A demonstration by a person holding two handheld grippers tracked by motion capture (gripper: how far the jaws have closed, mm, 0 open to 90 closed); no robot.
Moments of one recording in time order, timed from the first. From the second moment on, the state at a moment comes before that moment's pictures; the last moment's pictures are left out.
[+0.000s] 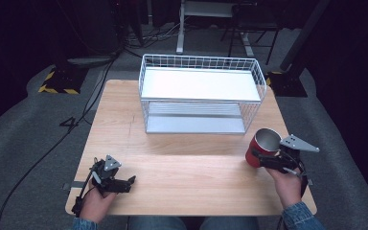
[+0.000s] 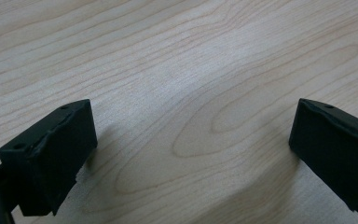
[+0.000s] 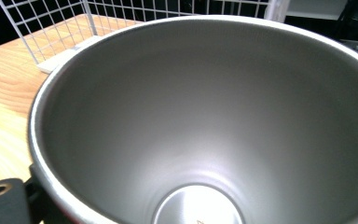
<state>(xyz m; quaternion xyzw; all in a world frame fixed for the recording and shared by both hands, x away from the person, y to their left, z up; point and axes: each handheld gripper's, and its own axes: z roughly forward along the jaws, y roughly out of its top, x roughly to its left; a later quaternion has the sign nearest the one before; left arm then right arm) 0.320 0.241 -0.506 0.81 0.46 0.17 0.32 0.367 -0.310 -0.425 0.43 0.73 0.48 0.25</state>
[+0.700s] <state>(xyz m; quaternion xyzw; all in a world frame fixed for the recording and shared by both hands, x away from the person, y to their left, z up) 0.319 0.240 -0.506 0.81 0.47 0.17 0.32 0.403 -0.255 -0.403 0.38 0.75 0.48 0.23</state>
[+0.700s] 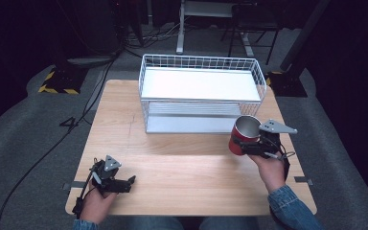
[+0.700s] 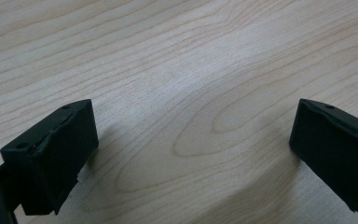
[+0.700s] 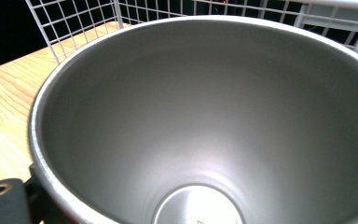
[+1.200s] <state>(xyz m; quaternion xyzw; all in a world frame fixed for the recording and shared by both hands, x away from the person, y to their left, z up) 0.318 0.241 -0.506 0.80 0.47 0.17 0.32 0.430 -0.210 -0.401 0.38 0.76 0.49 0.21</state>
